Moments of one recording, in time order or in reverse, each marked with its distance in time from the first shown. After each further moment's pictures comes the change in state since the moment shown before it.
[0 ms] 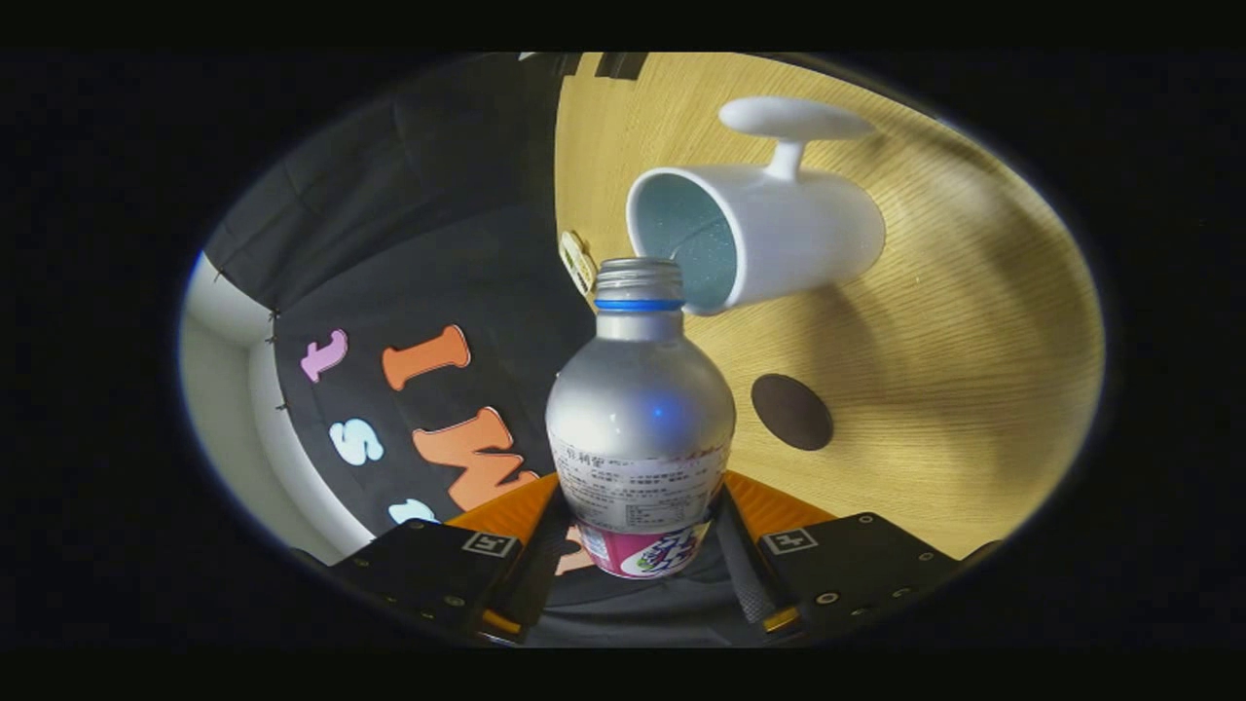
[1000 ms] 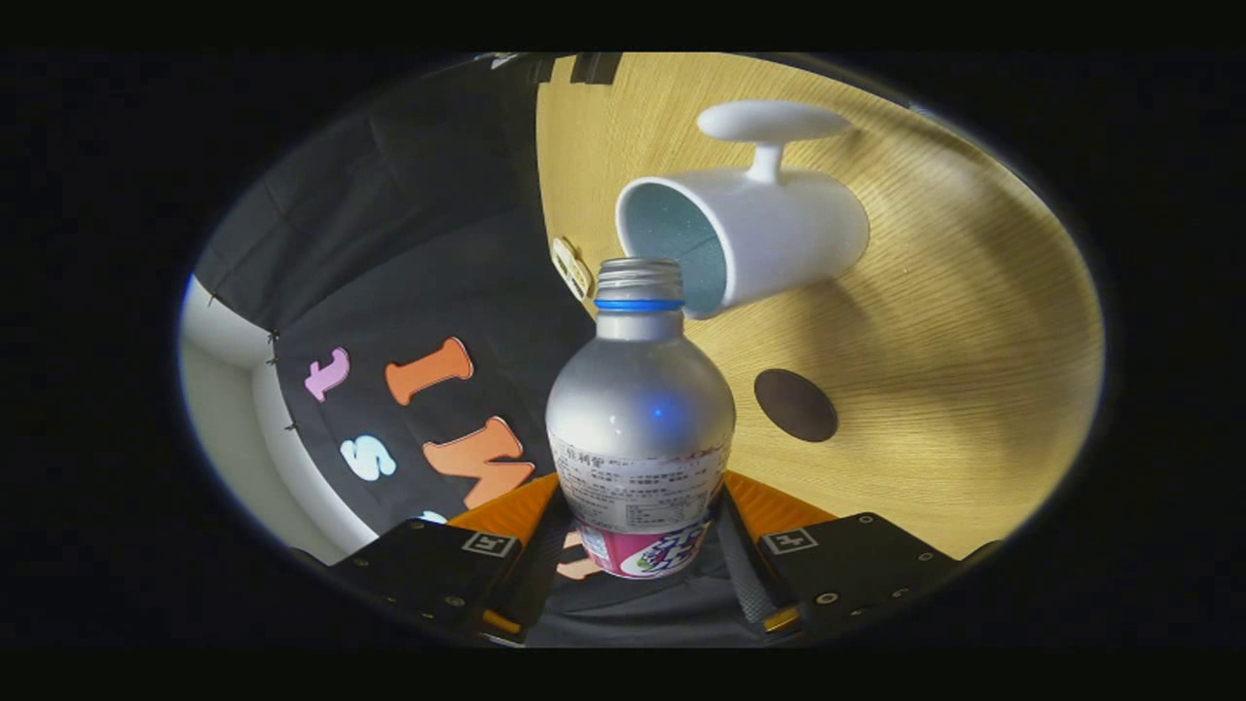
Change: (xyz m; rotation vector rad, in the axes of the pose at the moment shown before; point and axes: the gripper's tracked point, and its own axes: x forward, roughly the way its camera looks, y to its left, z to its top) arm 0.001 0.004 0.001 0.073 -0.003 0.008
